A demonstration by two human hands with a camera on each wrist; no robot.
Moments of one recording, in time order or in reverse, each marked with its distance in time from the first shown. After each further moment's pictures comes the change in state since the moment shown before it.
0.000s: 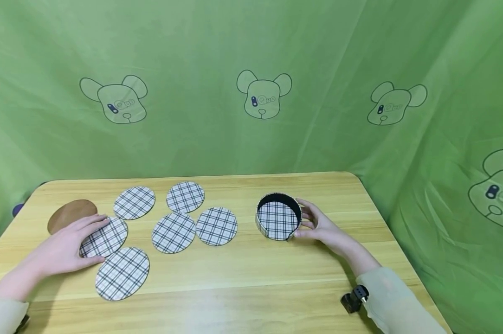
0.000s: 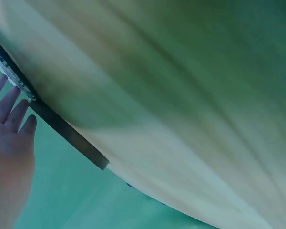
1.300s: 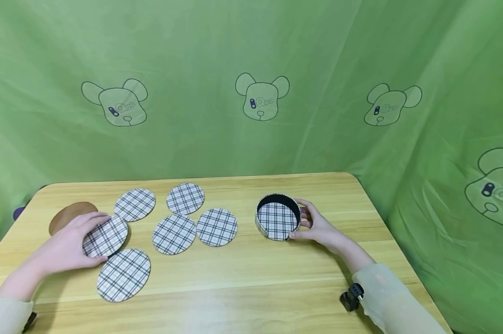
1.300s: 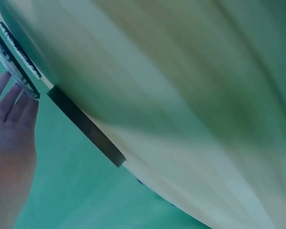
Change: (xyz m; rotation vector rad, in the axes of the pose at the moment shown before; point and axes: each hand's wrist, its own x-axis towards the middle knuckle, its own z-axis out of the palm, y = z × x) left_hand 0.012 0.008 -0.008 -0.101 0.003 -0.064; right_hand 0.005 0.005 0.005 -0.050 0.043 0.068
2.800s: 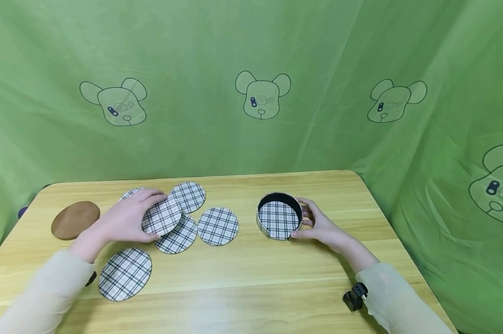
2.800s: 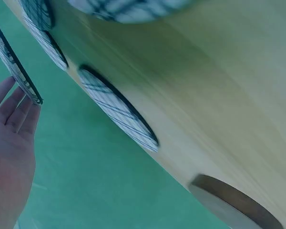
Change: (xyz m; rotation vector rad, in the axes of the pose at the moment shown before) left_hand 0.105 0.072 0.019 0.048 -0.146 0.119; right_hand -0.001 -0.004 -0.002 -0.001 -0.025 0.003
